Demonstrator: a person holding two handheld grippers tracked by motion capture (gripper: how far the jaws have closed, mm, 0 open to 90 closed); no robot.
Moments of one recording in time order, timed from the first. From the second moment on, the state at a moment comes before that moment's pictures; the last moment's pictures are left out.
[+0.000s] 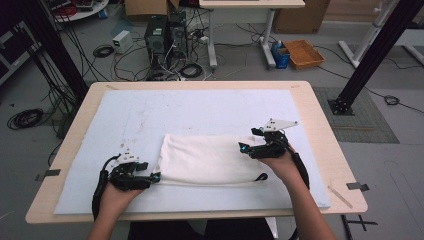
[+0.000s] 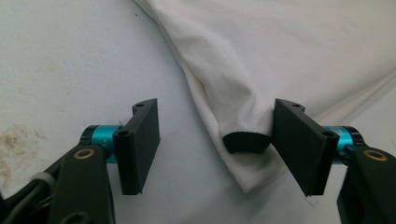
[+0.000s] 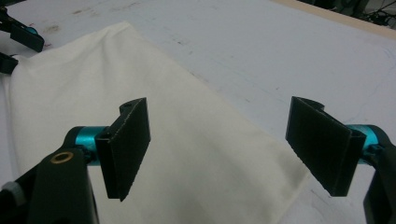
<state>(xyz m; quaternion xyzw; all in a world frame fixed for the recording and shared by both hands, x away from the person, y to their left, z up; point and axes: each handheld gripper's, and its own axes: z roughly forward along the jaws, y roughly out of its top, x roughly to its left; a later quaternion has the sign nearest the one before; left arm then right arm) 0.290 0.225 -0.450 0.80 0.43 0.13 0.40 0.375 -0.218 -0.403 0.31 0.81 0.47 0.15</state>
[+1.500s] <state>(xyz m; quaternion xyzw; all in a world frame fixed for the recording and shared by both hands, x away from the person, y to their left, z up) 0.279 0.229 -0.445 0.81 0.34 0.08 0.48 0.445 -0.009 -0.398 0.21 0.90 0.38 0.06</state>
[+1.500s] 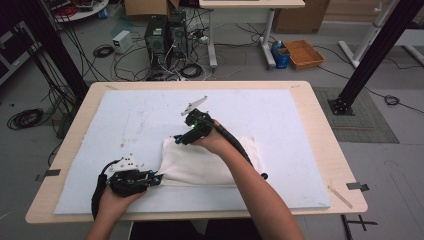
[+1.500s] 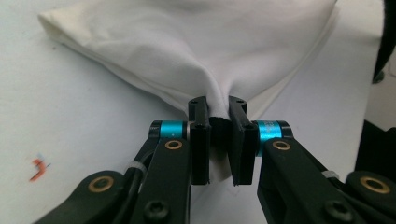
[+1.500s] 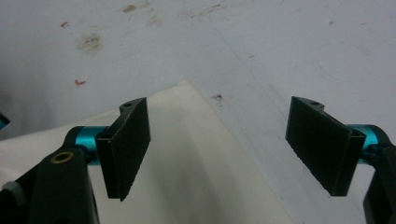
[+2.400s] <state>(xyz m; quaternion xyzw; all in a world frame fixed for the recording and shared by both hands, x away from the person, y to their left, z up) 0.272 0.215 -0.447 0.86 0.31 0.13 0.39 0.450 0.044 -0.427 0.20 0.92 0.35 0.04</state>
